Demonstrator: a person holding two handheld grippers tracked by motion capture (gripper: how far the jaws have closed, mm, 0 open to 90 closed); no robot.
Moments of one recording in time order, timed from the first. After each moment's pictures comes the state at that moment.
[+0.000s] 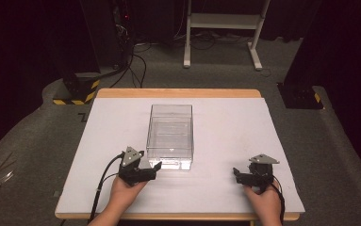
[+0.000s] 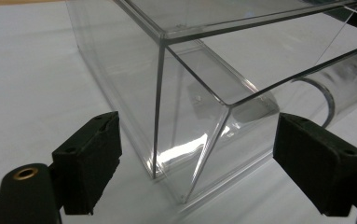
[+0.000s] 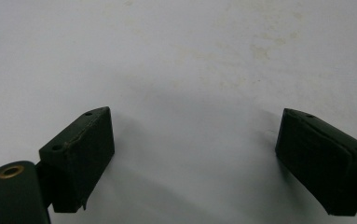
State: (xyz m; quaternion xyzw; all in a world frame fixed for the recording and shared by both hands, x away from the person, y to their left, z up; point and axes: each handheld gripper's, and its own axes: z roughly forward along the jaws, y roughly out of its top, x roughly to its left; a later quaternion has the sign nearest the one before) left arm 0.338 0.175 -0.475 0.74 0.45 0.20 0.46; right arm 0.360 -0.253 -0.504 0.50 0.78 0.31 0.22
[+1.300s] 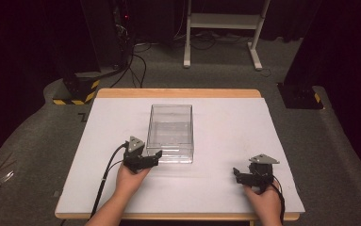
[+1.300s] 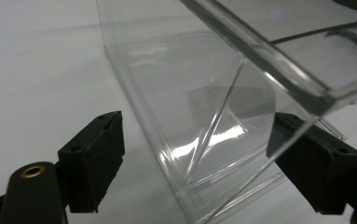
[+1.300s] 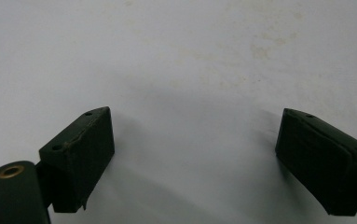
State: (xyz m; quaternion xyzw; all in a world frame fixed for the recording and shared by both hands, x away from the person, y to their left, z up) left arm 0.381 0.172 -0.485 0.73 0.49 0.21 0.44; right arm 0.360 -0.253 -0.504 0.50 0.78 0.31 0.22
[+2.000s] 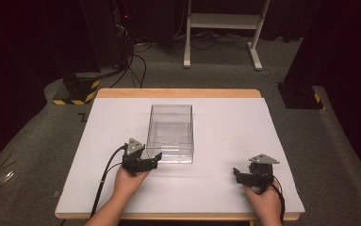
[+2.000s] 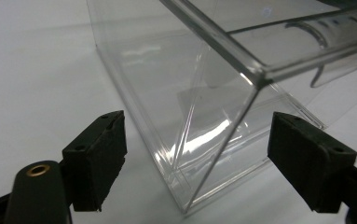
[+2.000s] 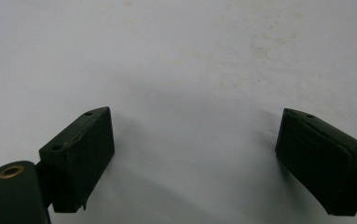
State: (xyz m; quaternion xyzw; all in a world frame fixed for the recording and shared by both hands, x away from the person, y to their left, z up) left arm 0.367 0.176 -0.481 0.73 0.48 0.20 0.44; right arm 0.360 -0.253 -0.504 0.50 0.78 0.31 0.22
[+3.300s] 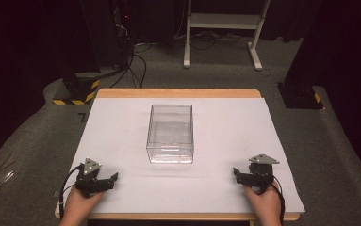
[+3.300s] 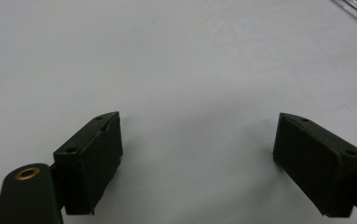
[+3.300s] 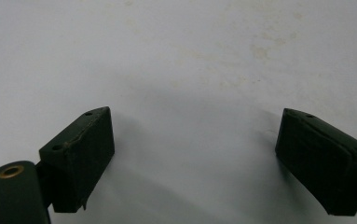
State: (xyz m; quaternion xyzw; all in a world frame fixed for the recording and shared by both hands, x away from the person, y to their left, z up) left arm 0.307 0.301 -0.509 0.75 0.52 0.24 0.32; right arm 0.360 -0.253 -0.504 0.50 0.78 0.31 0.22
